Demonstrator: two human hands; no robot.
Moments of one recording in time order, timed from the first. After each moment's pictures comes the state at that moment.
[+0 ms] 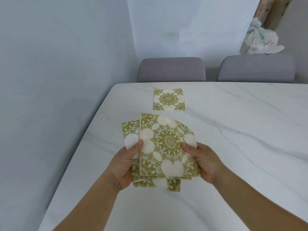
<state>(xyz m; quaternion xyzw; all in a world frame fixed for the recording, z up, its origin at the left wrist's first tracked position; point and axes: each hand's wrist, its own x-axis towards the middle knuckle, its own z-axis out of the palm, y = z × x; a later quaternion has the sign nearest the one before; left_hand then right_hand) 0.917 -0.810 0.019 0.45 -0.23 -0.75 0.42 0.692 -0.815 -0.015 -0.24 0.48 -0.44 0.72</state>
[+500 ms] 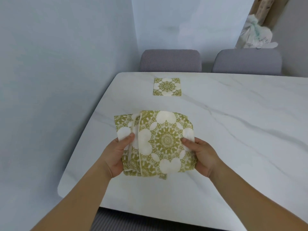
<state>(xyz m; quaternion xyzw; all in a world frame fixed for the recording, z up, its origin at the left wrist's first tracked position) 0.944 -0.721 0.025 0.48 -0.25 -0.72 0.44 0.694 -0.717 -0.005 -0.22 0.48 -0.46 0.72</state>
